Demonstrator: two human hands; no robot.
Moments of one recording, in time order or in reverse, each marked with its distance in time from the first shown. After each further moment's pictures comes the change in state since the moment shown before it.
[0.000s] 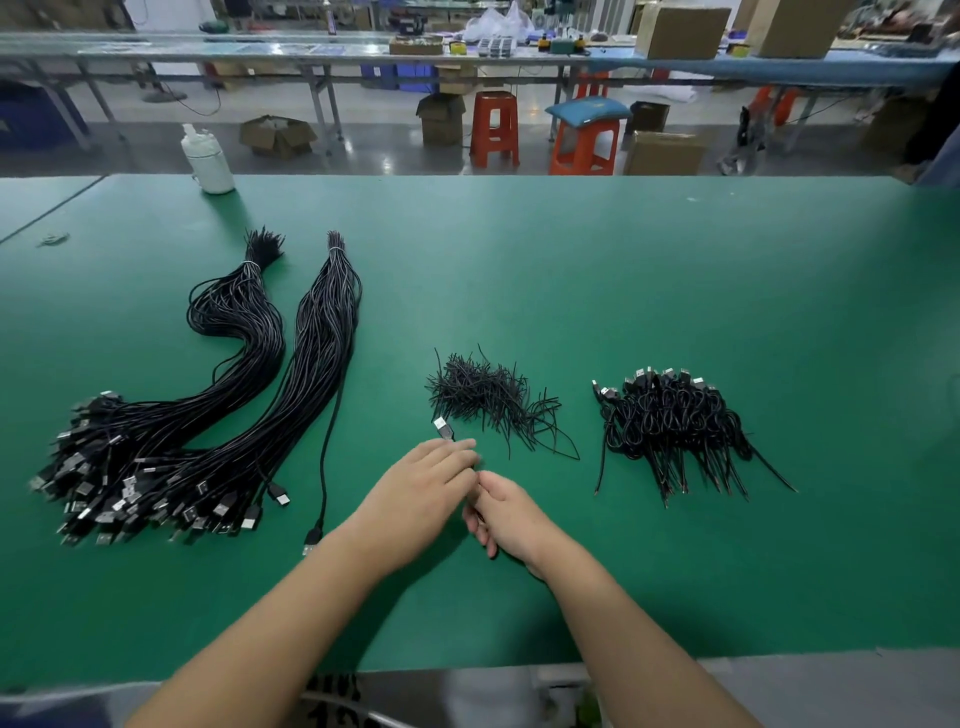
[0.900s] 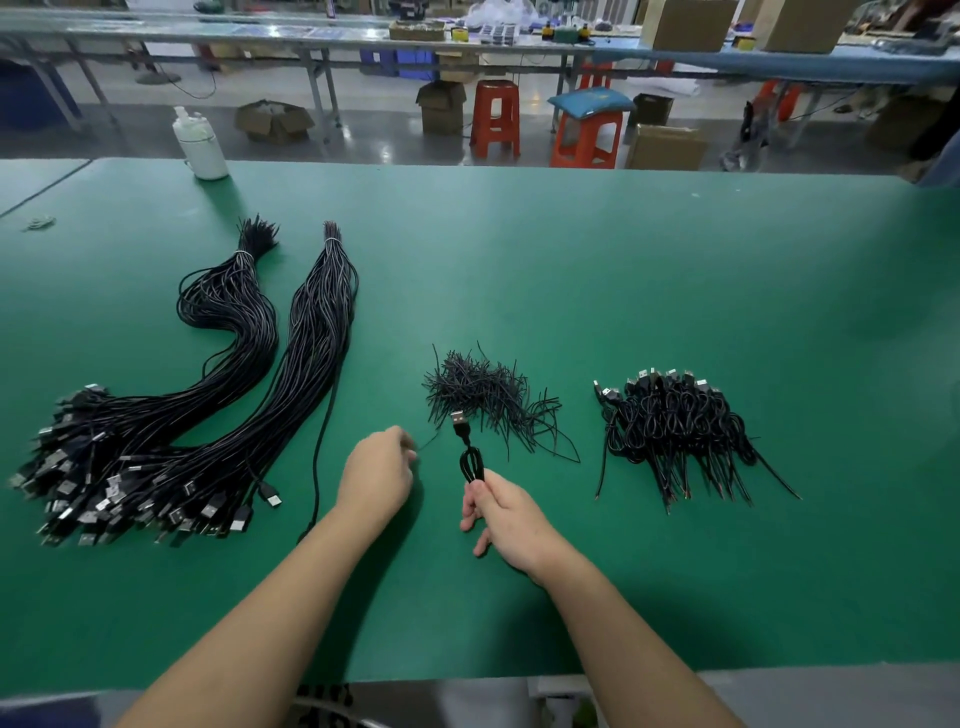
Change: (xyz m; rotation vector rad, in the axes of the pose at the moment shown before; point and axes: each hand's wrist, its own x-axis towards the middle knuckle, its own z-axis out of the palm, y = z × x) left_hand 0.010 -0.037 0.026 -0.325 -0.212 -1.121; right_hand 0.009 0.021 -0.005 -0.053 0.060 -0.077
